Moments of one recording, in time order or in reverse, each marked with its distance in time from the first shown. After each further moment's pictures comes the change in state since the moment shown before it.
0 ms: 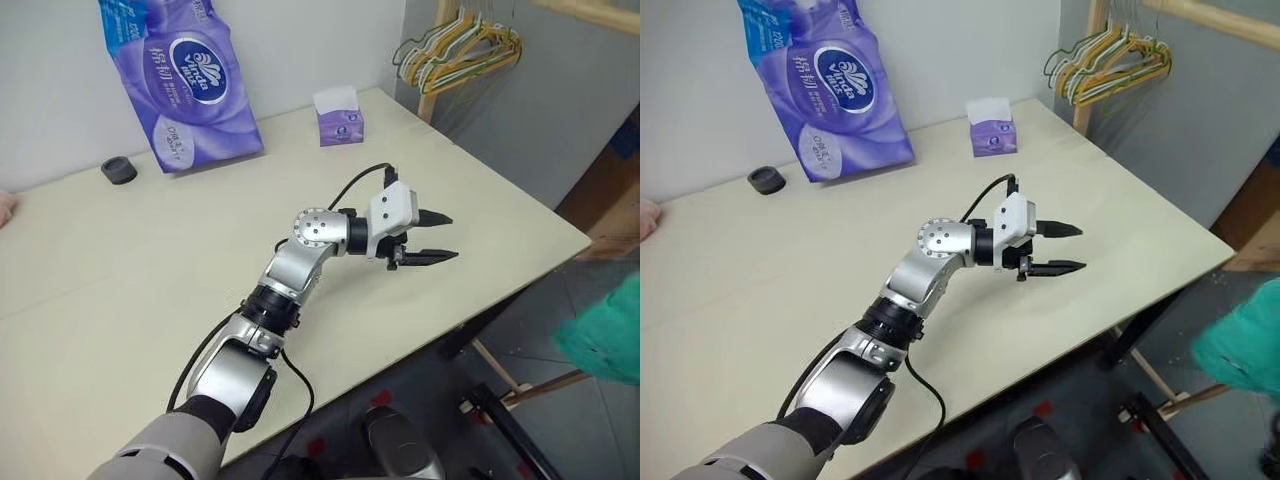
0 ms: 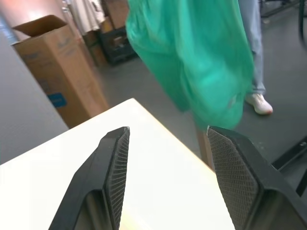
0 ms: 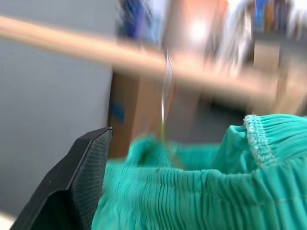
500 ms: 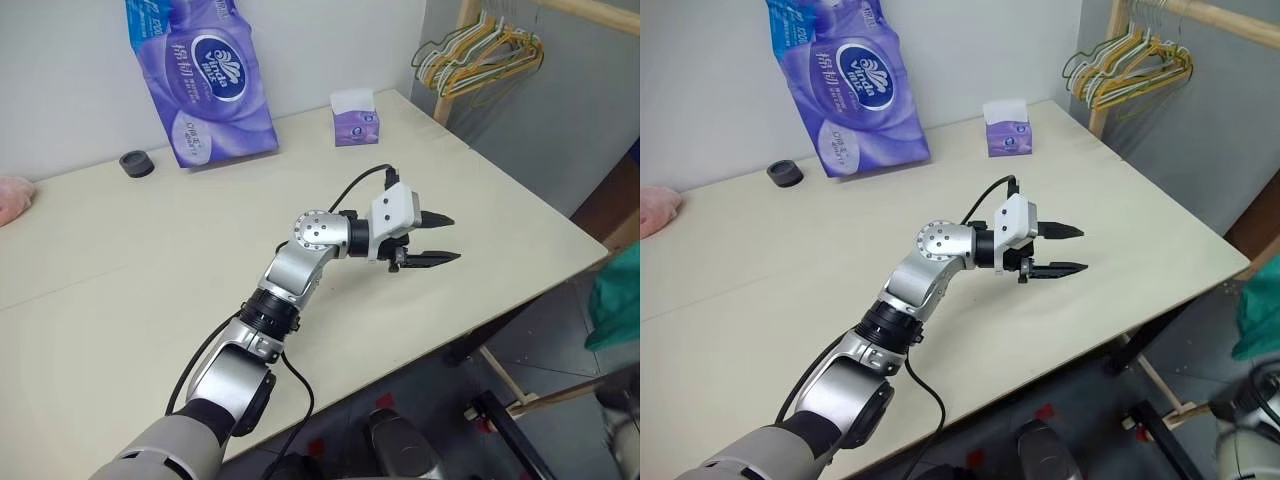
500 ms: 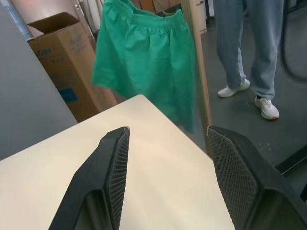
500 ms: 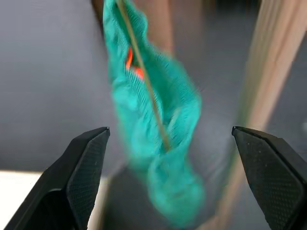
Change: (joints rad) left arm -0.003 -0.018 -0.005 -0.021 0.010 0.019 0.011; right arm 0.040 -0.072 -0.013 0.063 -0.131 -0.002 0.116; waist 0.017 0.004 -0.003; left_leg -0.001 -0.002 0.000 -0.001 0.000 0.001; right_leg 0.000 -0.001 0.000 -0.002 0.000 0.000
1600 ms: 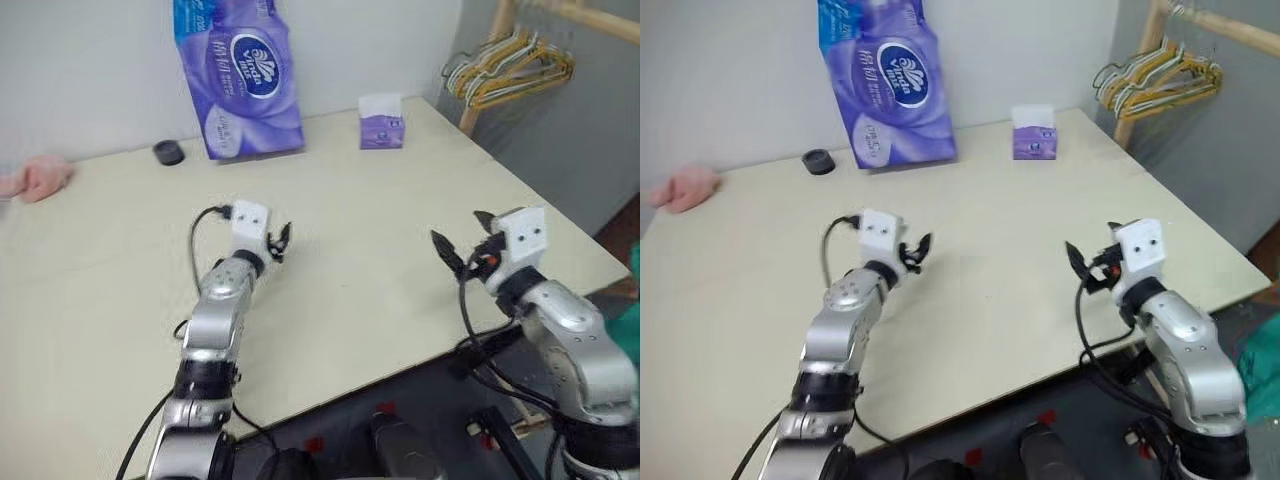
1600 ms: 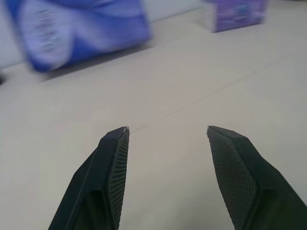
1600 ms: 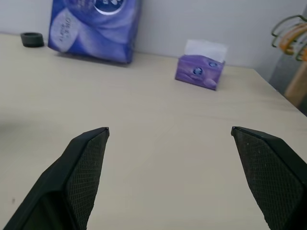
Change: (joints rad) left arm 0.554 0.042 0.444 -0.434 0.175 0.402 0.973; right arm 0.334 0.427 0.865 -0.011 0.140 -0.843 0.400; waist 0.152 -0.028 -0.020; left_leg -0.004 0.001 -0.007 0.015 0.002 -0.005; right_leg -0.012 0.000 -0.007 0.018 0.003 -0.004
